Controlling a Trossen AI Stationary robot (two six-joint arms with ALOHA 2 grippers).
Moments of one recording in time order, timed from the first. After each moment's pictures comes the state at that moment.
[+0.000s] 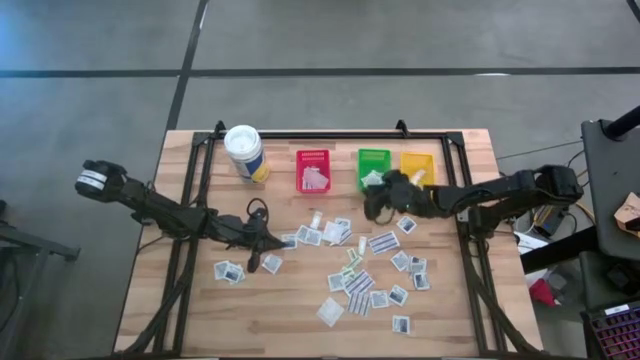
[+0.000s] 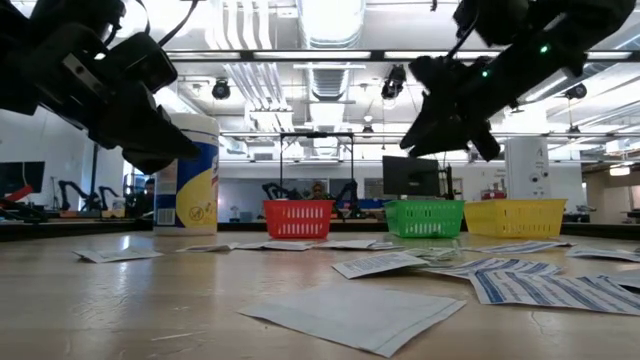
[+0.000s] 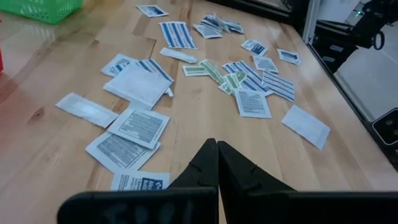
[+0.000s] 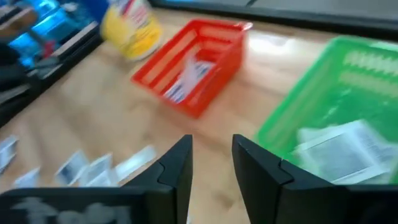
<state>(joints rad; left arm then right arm) -0.26 1.15 0.24 0.54 -0.12 -0.36 -0.02 1.27 0.55 0.15 0.50 0.76</state>
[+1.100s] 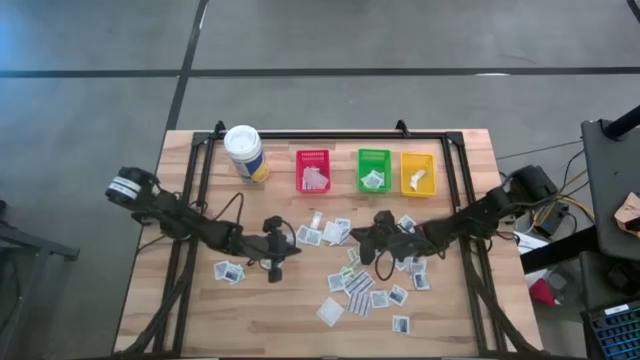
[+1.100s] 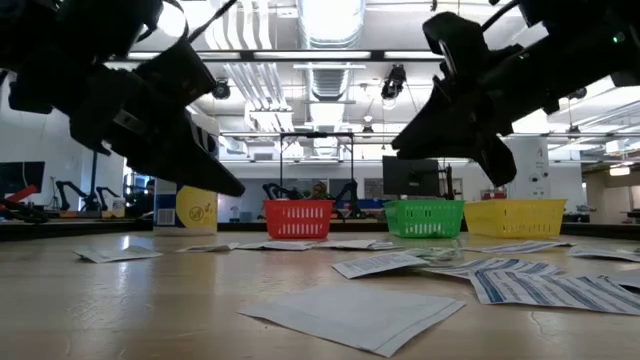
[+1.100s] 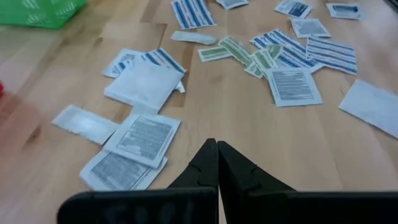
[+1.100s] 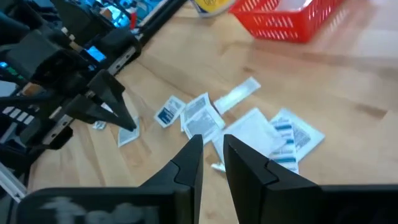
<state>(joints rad) -0.34 1.51 0.46 0.52 -0.34 -0.26 0.35 1.54 0.55 0.46 0.65 1.02</state>
